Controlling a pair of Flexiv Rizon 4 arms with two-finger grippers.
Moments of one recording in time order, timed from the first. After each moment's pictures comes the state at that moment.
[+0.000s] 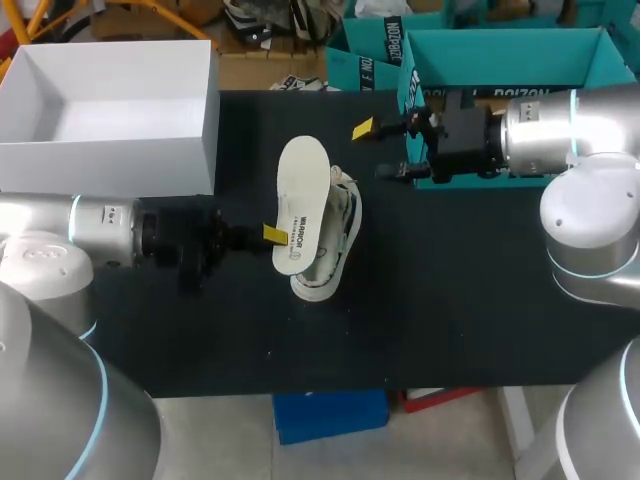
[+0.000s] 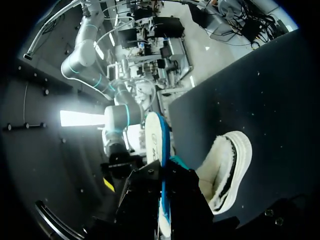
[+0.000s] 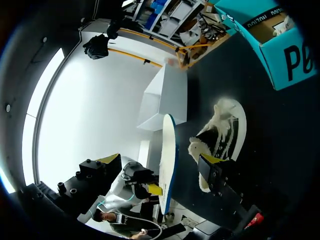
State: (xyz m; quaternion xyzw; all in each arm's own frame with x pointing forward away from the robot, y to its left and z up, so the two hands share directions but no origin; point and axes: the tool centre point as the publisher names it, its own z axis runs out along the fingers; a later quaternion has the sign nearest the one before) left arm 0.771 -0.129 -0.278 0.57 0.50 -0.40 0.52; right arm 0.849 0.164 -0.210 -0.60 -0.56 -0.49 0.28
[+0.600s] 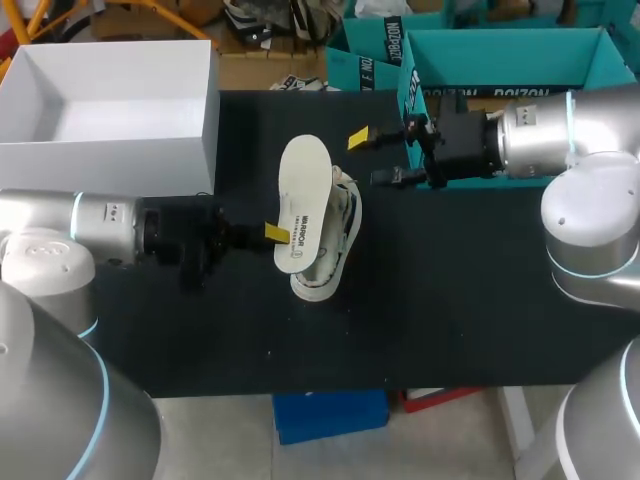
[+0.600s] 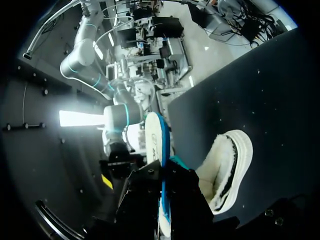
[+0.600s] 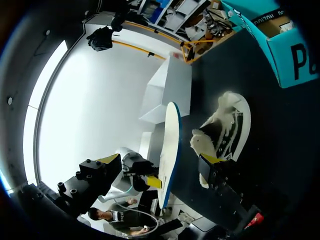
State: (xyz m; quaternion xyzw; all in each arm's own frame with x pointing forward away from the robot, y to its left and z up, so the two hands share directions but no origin) left arm 0.772 -0.131 -0.277 0.57 0.50 -0.40 0.52; right arm 0.836 0.171 -0.217 -0.57 -0.59 -0.48 0.30
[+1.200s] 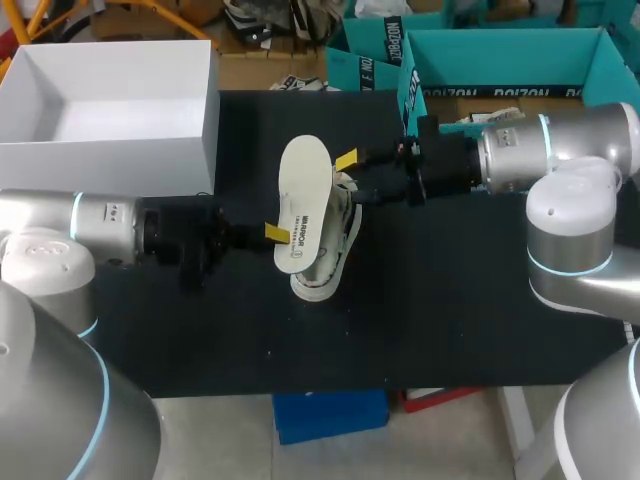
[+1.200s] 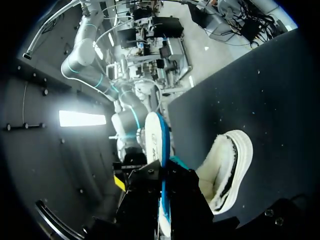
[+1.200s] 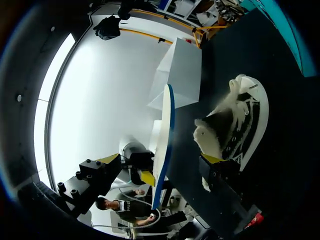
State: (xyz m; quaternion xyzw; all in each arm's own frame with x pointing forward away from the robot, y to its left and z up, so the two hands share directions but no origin) left arm 0.772 -0.131 -0.277 0.57 0.50 -0.40 0.52; right arm 0.832 0.196 -0.253 -0.52 -0.60 -0.49 0.36
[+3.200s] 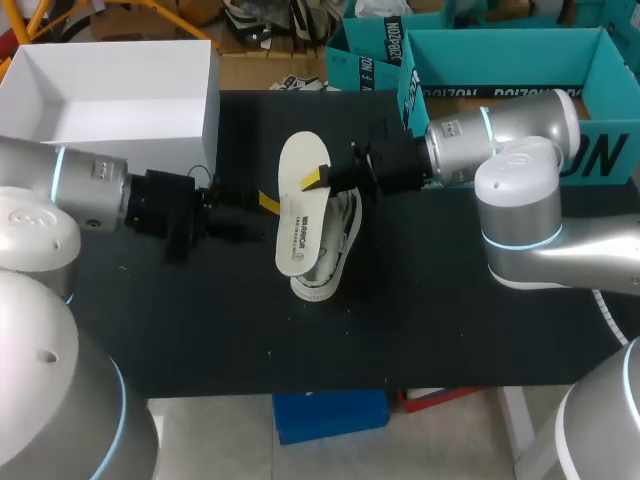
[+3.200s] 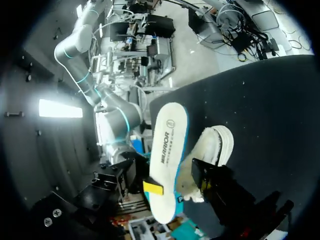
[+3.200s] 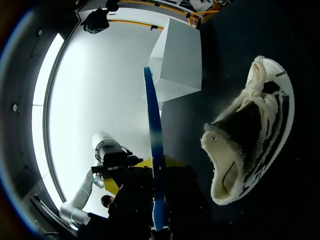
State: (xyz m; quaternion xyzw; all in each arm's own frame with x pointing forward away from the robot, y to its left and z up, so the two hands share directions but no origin) left arm 0.784 -0.107 -0.248 0.59 0.58 -0.34 0.44; right arm 0.846 0.253 -0.275 -0.52 -0.60 -0.44 0.41
